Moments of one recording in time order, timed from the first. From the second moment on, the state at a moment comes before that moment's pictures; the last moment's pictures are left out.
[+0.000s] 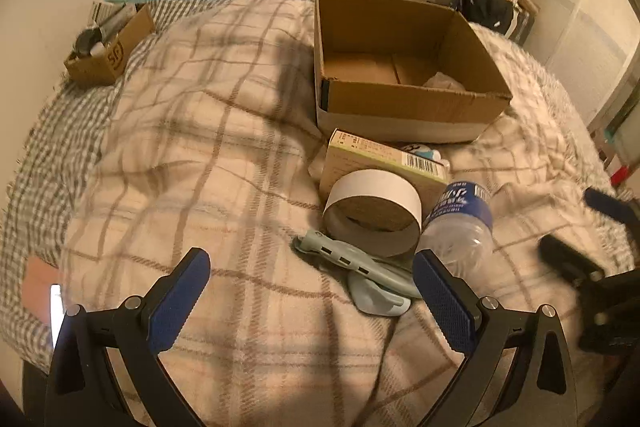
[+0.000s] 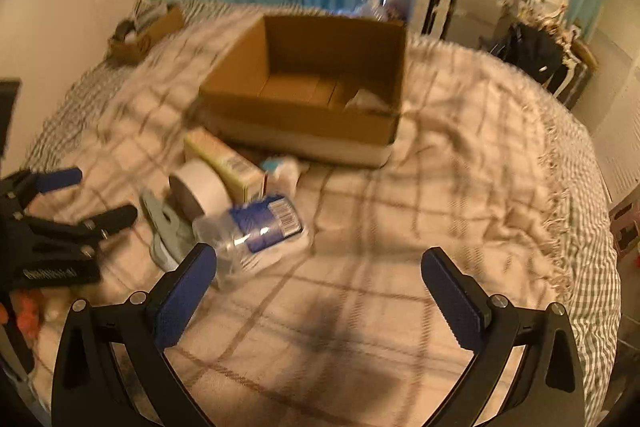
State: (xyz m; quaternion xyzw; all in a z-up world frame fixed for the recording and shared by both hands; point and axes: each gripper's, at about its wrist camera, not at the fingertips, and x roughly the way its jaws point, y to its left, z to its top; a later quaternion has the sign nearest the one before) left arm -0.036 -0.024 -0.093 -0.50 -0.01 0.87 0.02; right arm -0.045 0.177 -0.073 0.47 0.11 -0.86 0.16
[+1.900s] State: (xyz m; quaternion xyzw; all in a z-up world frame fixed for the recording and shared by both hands) left arm -0.092 0.019 -0.143 -0.55 0.01 0.83 0.11; right arm -0.079 0.165 -0.090 0.50 0.09 -0.85 0.11
